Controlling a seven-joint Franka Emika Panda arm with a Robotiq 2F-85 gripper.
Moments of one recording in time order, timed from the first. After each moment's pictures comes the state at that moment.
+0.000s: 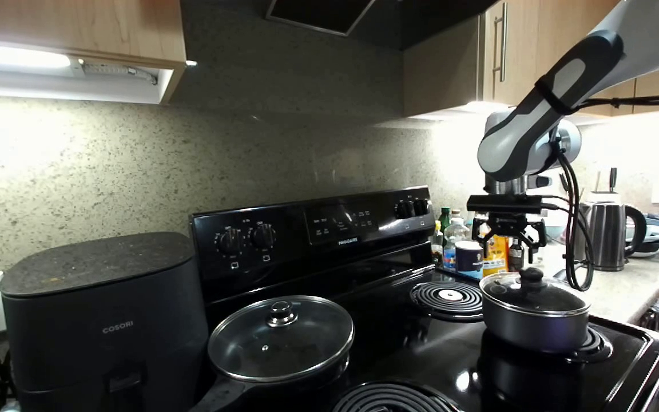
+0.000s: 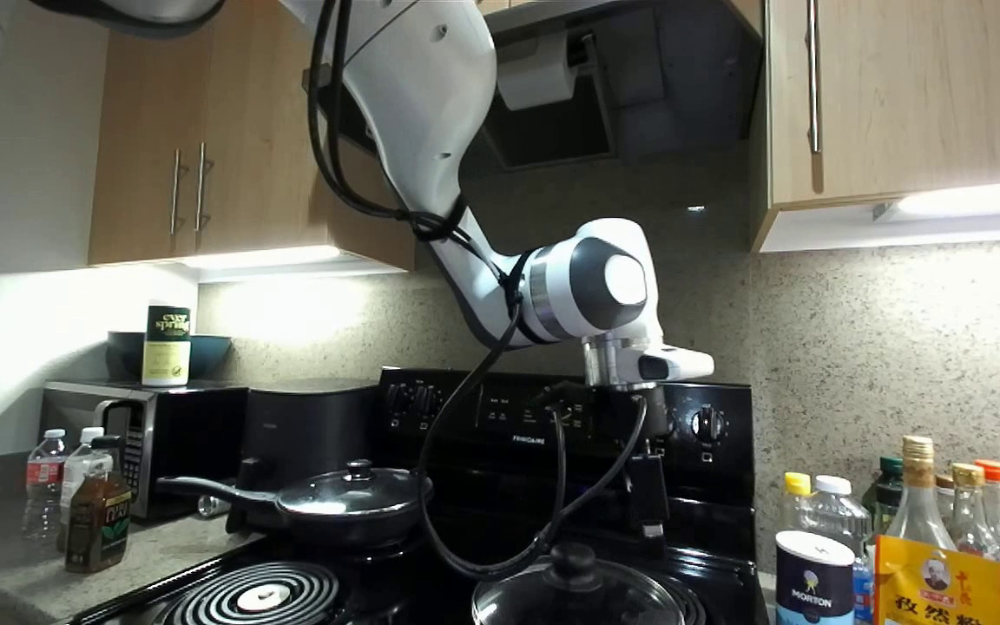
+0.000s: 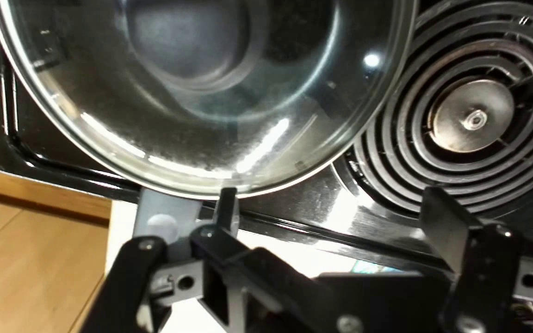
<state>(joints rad) -0.19 0.06 -0.25 -2.20 -0.15 2.33 0.98</state>
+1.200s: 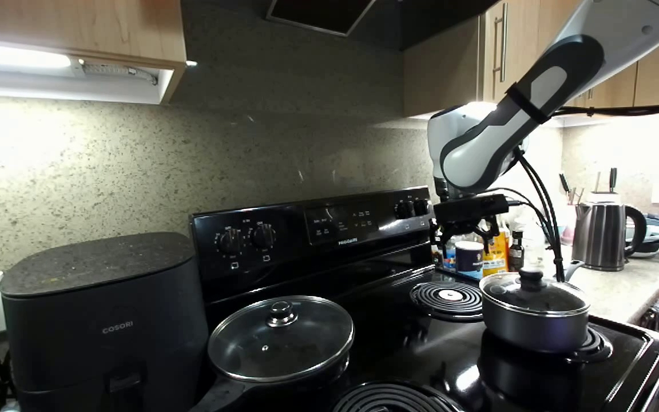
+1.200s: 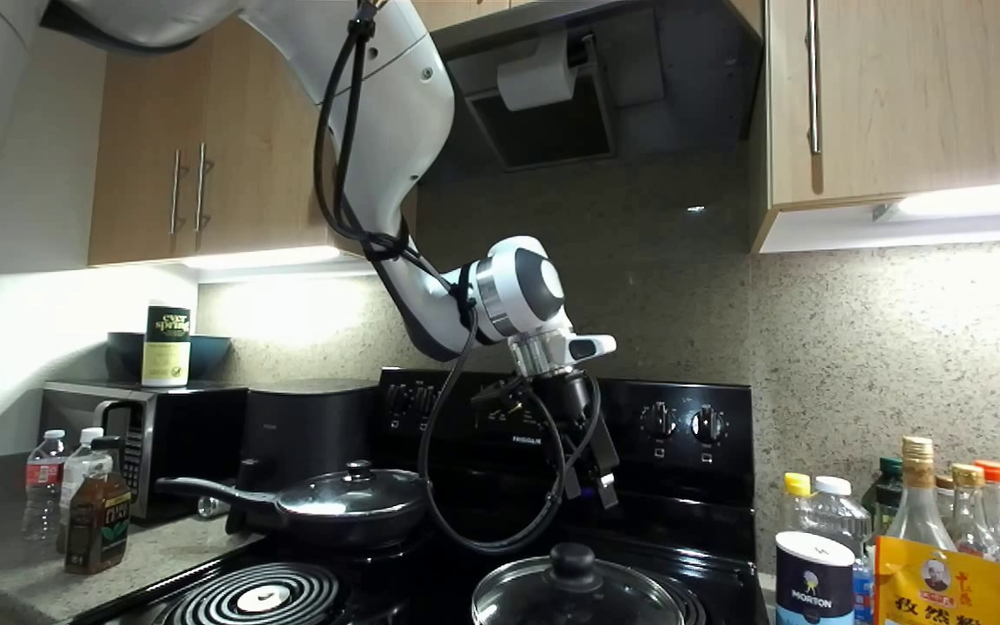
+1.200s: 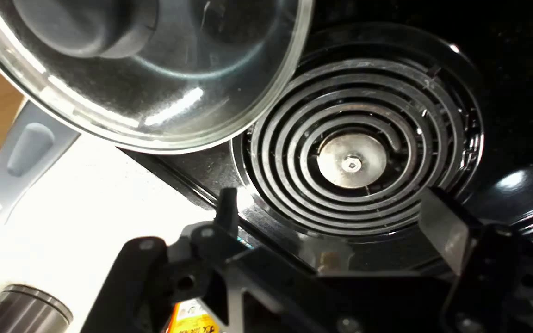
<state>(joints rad) -0.08 0.10 -0.15 -2.13 -0.41 2.33 0.91</state>
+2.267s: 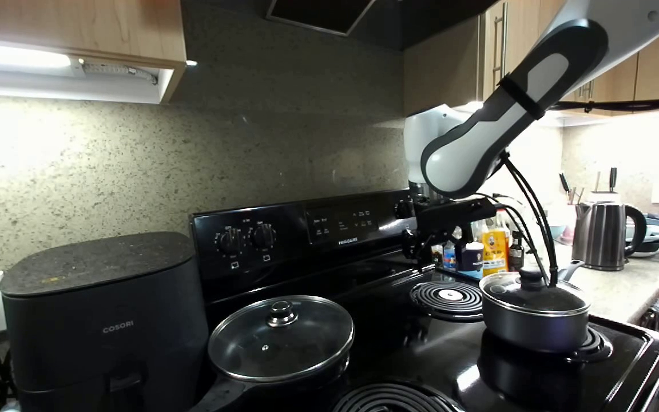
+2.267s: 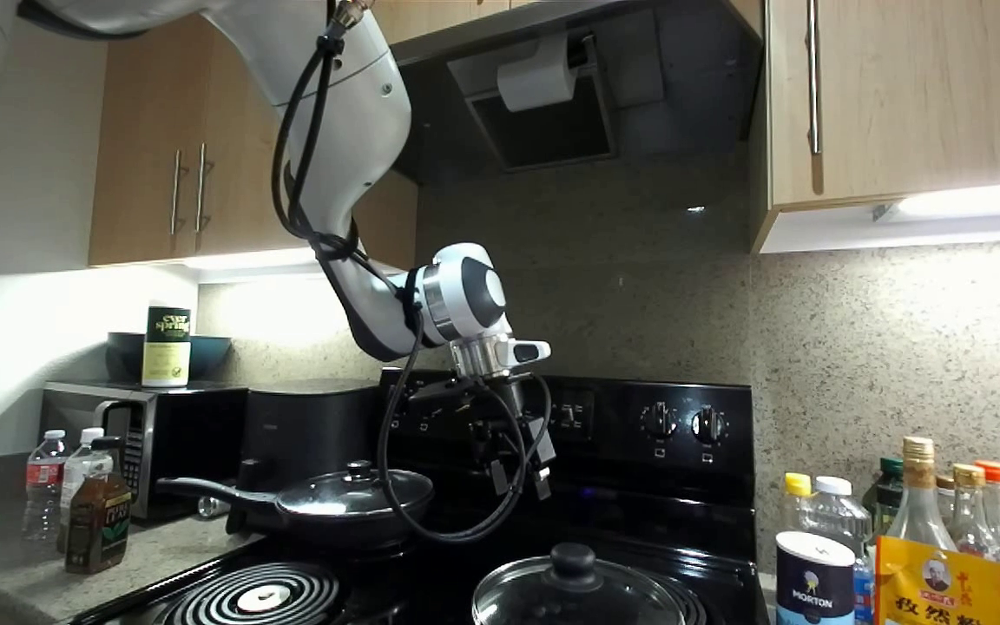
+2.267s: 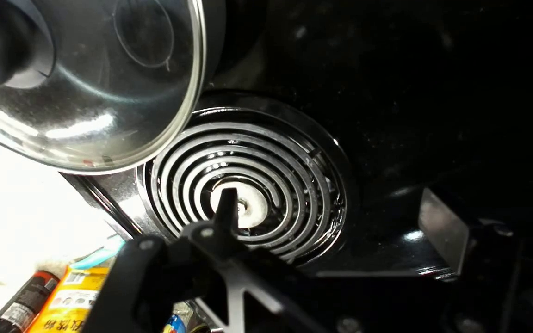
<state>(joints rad) -0.01 0.07 -0.07 -2.19 -0.38 2.35 0.74</state>
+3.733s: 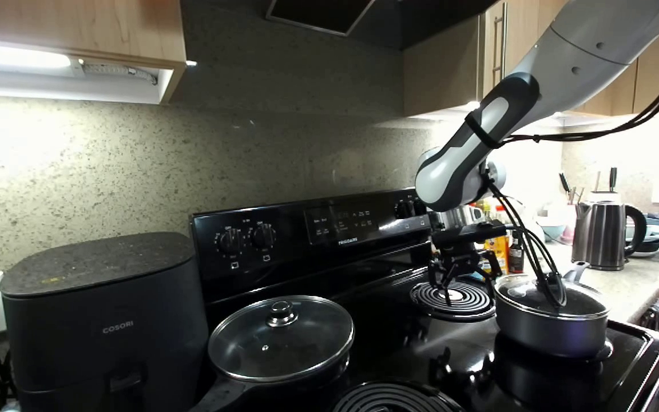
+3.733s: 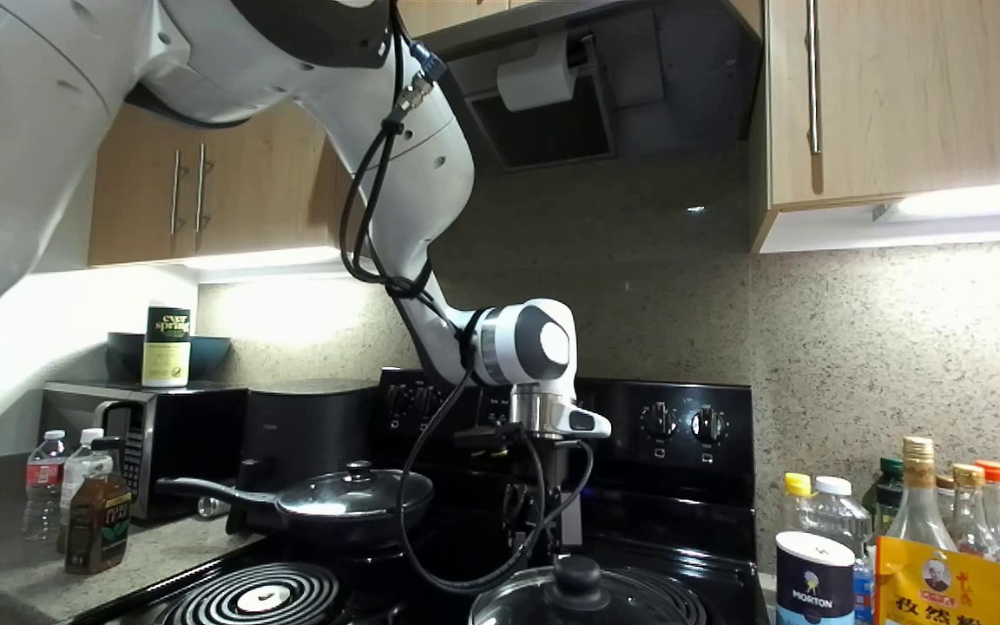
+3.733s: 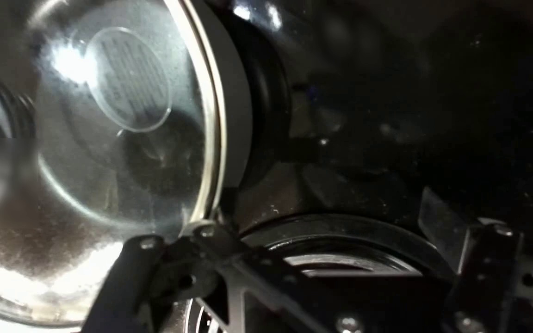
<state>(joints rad) -0.06 0.27 -0.16 -2.05 -0.08 2.11 0.61</state>
